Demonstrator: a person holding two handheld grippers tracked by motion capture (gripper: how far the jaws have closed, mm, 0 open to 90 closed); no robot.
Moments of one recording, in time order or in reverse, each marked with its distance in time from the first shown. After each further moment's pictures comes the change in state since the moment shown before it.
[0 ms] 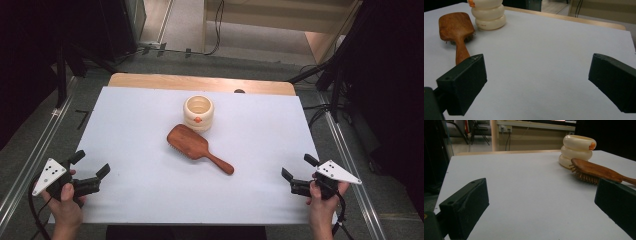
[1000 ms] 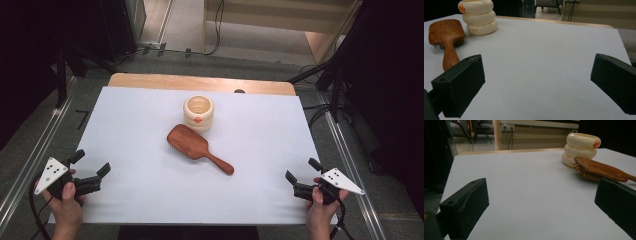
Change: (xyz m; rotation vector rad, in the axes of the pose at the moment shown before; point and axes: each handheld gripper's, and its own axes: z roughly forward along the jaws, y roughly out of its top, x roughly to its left) left arm -0.001 0.001 0.002 0.012 0.026 0.006; right arm -0.013 -0.034 0.000 -0.104 -0.042 0.049
